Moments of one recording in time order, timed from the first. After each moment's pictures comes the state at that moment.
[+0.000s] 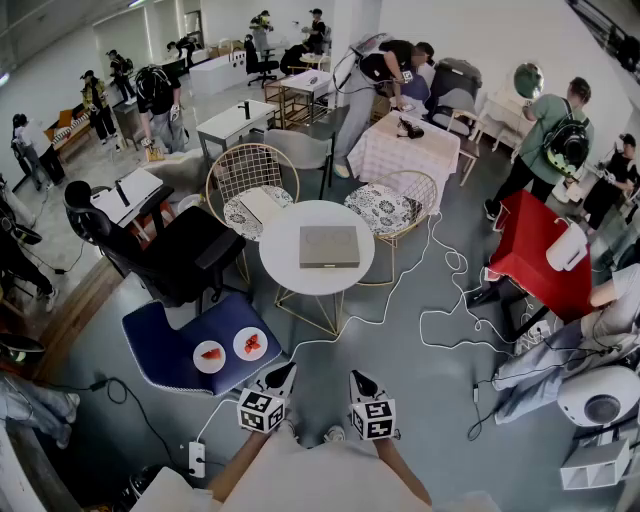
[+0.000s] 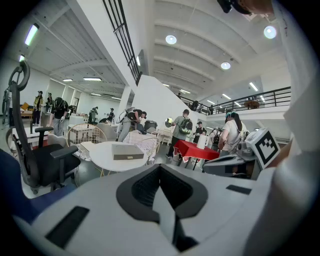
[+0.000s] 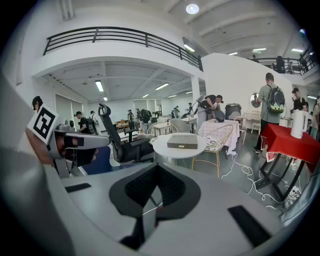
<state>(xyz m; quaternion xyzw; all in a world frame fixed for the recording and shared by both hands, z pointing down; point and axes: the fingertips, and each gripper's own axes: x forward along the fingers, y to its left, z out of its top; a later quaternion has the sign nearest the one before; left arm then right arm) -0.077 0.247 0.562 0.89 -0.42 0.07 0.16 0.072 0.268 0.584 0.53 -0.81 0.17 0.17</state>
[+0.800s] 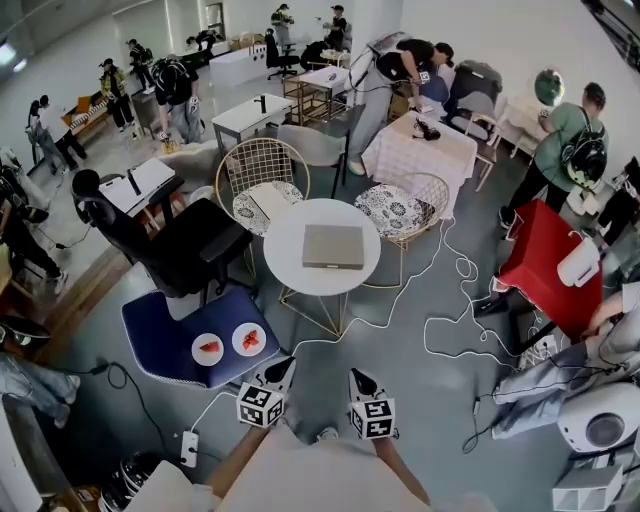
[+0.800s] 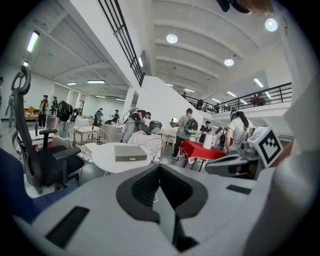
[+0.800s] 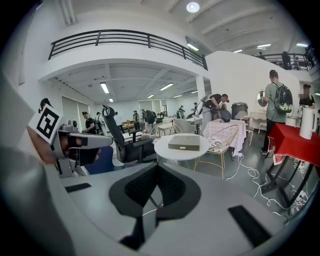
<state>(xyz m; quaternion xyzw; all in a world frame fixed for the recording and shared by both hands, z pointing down) -0.060 0.223 0.562 0.87 -0.45 0.08 0.16 0.089 0.242 0.584 0.50 -0.83 0.16 0.16</state>
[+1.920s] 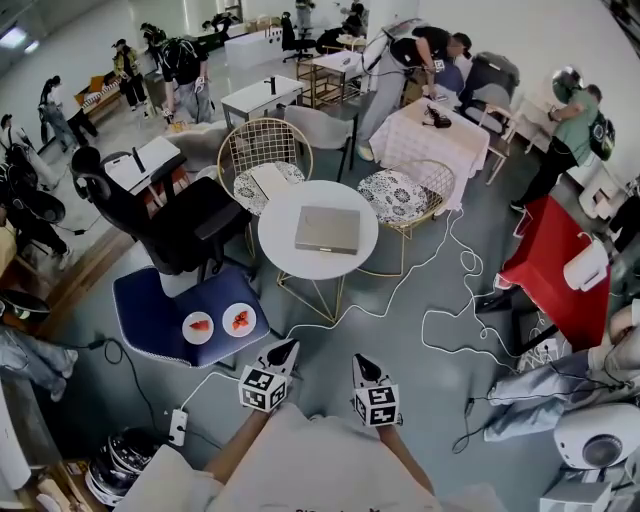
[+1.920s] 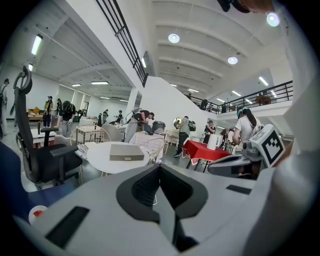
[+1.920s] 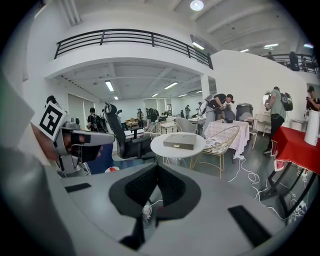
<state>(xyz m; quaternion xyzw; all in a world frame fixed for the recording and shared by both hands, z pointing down) -0.003 0.209 0.573 0.86 -0.48 0.07 0.16 0.147 0.226 0.594 0.48 -0.85 0.15 0.18</state>
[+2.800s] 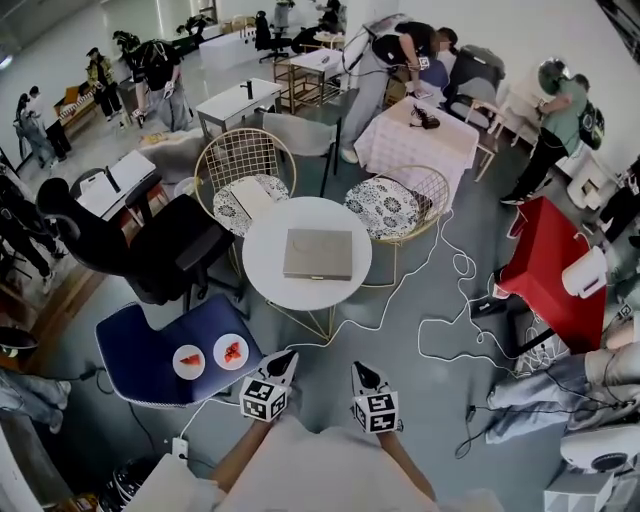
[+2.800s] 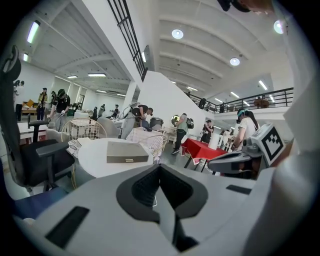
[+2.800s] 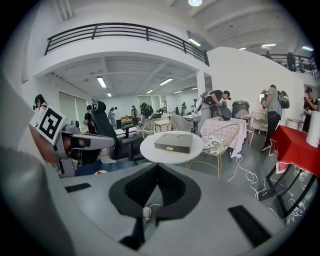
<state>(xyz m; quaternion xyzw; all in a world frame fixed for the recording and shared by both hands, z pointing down) -0.013 0.112 0.602 0.87 -0.45 0.08 0.19 0.136 0.135 0.610 0.50 -0.83 0.16 0.19</state>
